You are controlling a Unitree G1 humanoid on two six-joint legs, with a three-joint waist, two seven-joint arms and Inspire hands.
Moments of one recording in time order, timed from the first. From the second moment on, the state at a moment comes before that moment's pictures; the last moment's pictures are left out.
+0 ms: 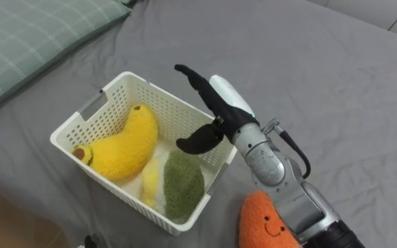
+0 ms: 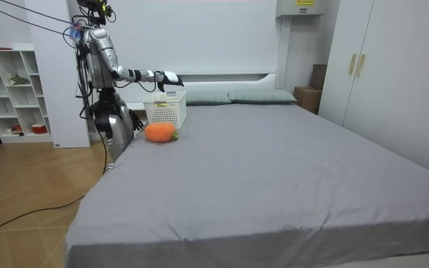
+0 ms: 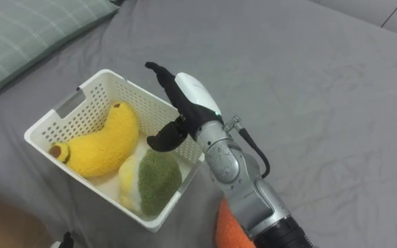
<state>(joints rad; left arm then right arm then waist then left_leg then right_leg) 0.06 0.16 -0.06 1.00 0.17 0.02 0.21 -0.30 -0.20 0.46 0.16 -0.40 0.07 0.01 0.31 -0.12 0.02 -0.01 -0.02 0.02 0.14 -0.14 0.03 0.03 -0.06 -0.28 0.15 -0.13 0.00</state>
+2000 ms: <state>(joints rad) 0.11 0.15 0.05 1.00 0.15 0.02 0.22 -0.09 -0.27 0.20 0.25 -0.16 0.02 -0.11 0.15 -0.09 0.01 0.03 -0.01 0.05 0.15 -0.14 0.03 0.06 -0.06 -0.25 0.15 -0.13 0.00</state>
